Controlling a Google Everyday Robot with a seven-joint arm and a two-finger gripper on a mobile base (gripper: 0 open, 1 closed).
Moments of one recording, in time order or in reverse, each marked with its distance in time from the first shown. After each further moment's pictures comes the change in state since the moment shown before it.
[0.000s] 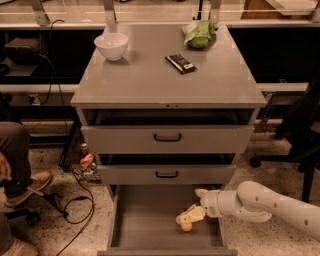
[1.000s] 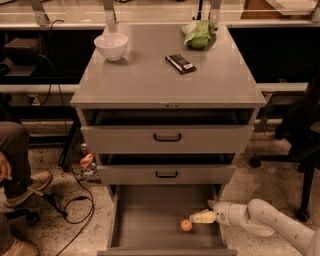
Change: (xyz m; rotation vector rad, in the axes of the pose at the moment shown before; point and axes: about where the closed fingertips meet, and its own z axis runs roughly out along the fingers) arm 0.107 -0.119 0.029 0.042 -0.140 0.246
